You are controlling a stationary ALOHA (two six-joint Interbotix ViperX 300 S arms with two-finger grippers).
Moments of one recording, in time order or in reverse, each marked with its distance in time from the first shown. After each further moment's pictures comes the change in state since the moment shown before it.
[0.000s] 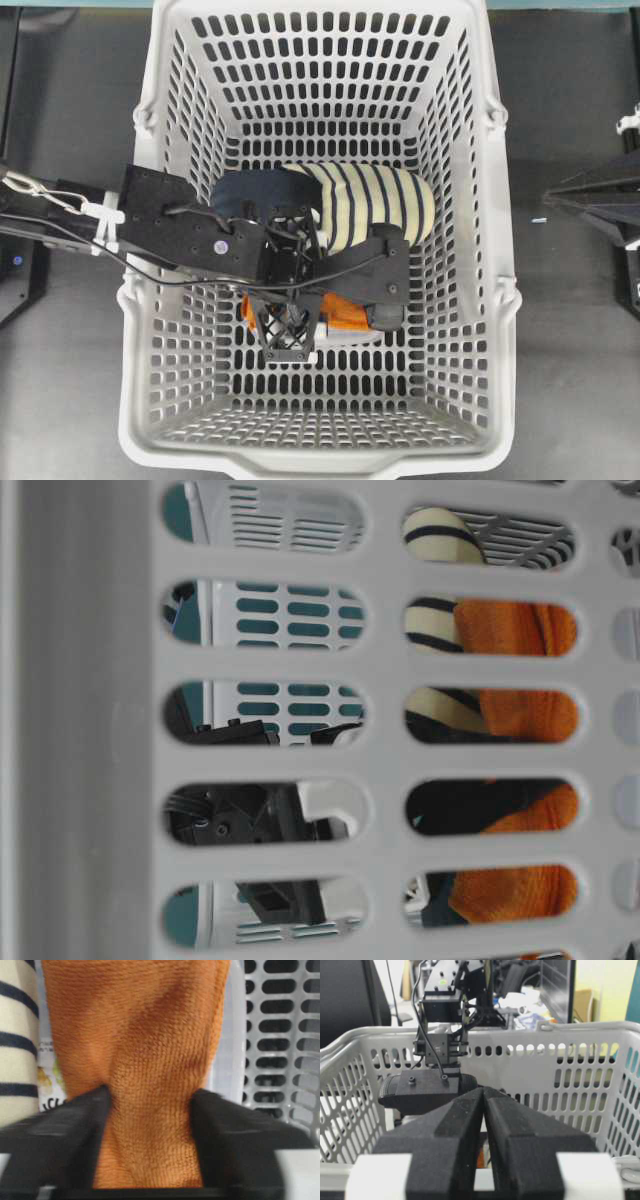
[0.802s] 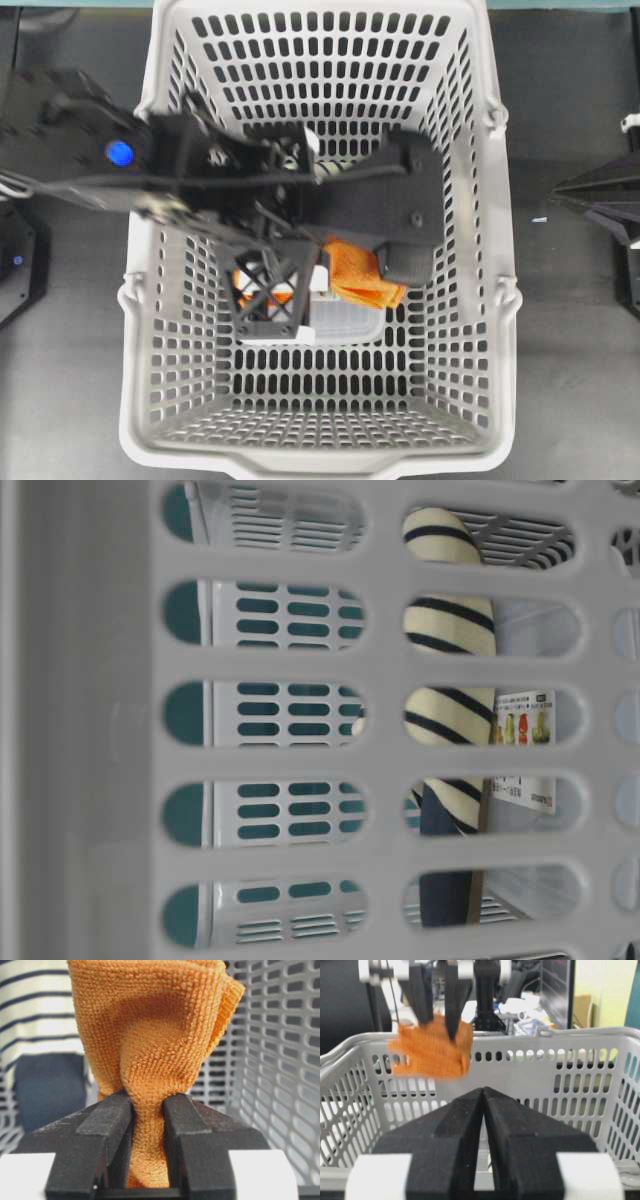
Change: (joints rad) left arm 0.005 -0.097 -0.563 0.000 0.552 0.009; right arm 0.000 -0.020 0.002 0.002 -0.002 0.000
